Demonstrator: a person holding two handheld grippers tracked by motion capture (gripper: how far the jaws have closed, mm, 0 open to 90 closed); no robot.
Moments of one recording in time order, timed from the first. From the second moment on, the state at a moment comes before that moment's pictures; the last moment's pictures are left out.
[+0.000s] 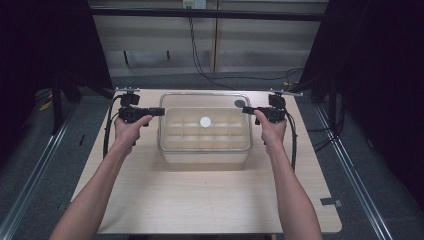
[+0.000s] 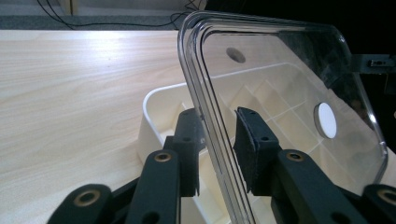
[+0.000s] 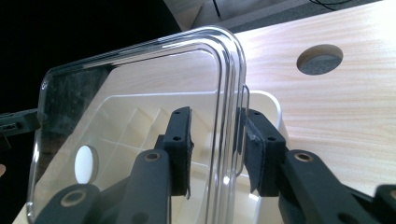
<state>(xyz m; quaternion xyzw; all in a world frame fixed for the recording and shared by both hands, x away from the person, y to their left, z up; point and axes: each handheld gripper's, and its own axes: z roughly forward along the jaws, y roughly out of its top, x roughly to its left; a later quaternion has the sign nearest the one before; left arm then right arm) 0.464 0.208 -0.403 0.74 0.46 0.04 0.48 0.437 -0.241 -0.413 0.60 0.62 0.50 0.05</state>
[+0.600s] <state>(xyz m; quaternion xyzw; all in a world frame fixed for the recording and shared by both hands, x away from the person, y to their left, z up) 0.479 0.206 -0.430 0.73 0.48 0.00 0.48 0.449 -0.230 -0.434 0.63 0.64 0.44 0.07</state>
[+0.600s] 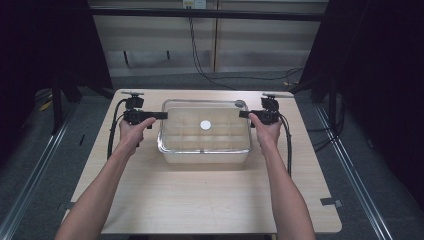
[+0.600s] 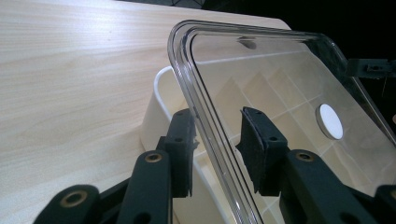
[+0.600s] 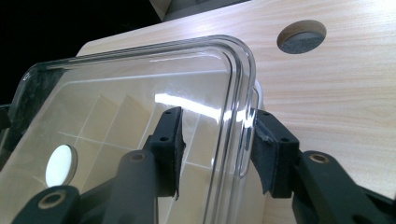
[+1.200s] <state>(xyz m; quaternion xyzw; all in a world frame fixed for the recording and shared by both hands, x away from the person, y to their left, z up) 0.485 0.206 -0.448 0.73 0.49 -0.03 0.46 0.450 -0.227 -0.449 0.64 0.63 0.43 0.08</state>
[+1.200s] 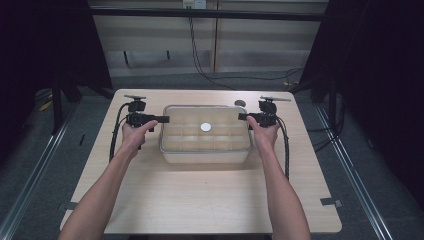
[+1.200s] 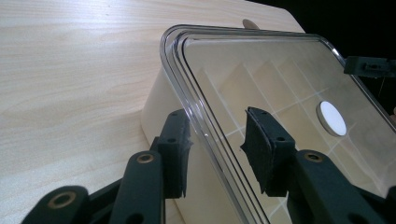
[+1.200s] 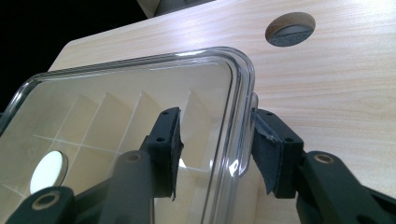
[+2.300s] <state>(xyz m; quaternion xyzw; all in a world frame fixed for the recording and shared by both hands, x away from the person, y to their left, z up) 0.451 0.213 -0.425 0.75 0.48 0.05 0.45 0.413 -0.251 -0.427 0.60 0.65 0.45 0.09</state>
